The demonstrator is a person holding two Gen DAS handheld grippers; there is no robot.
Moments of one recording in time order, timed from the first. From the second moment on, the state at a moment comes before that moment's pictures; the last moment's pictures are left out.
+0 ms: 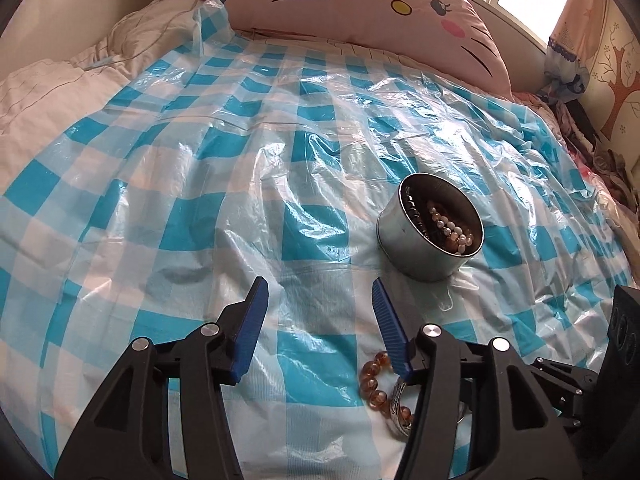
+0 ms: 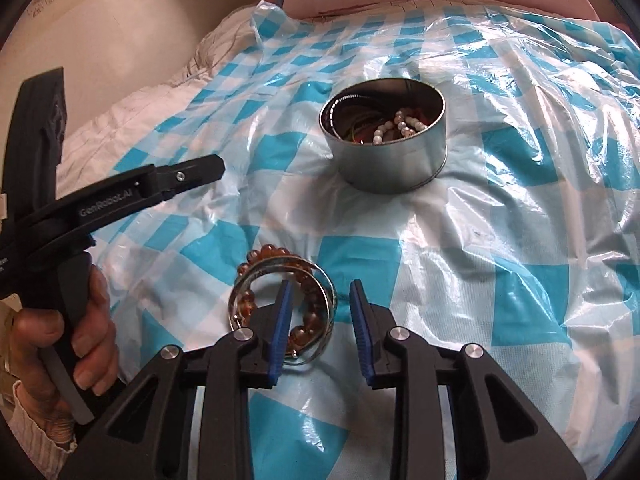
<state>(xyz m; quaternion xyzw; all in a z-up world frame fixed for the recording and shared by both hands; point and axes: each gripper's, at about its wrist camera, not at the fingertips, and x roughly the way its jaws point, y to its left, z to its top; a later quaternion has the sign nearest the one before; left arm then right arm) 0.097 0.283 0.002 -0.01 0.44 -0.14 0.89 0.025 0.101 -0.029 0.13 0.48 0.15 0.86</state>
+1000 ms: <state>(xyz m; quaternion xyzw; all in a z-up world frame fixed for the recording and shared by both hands) 0.051 0.230 -0.009 0.12 0.43 -0.22 0.87 -0.008 0.035 -0.002 0.25 0.39 0.08 0.88</state>
